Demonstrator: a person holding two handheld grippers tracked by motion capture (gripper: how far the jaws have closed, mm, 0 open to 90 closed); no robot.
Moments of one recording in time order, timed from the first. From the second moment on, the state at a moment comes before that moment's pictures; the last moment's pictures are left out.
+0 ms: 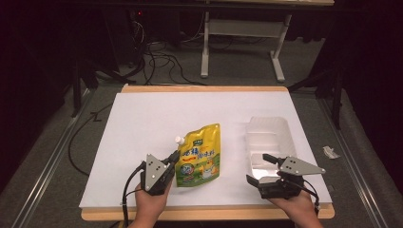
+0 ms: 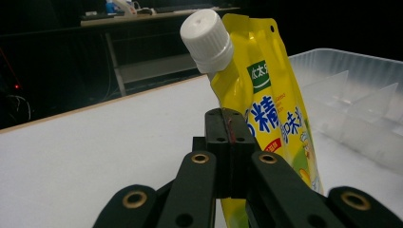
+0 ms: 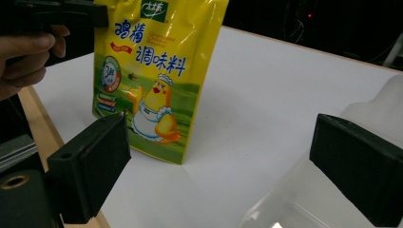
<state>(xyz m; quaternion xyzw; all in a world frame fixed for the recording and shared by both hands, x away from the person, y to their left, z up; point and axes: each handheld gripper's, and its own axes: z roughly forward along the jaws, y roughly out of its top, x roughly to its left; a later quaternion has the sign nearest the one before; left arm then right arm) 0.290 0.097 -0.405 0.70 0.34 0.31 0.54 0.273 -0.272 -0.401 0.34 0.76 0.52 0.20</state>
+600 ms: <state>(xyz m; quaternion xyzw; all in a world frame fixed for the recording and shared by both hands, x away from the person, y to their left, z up) 0.279 0.091 -0.398 0.71 0.30 0.31 0.55 0.321 -0.205 -0.389 0.33 0.78 0.52 0.13</state>
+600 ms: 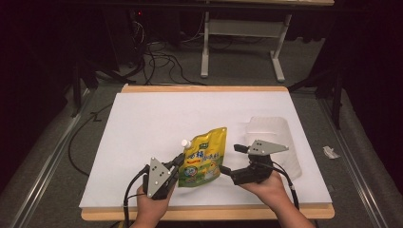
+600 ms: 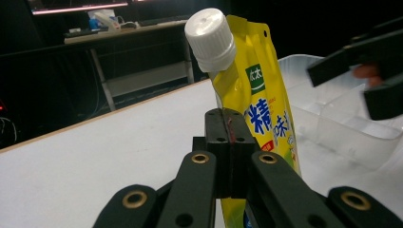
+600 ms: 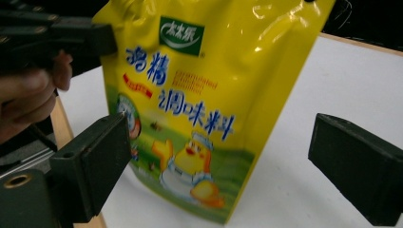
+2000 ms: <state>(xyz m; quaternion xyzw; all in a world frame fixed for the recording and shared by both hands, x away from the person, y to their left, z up) 0.305 0.078 -0.412 0.73 0.29 0.27 0.55 0.305 -0.218 -0.392 0.30 0.76 0.56 0.15</state>
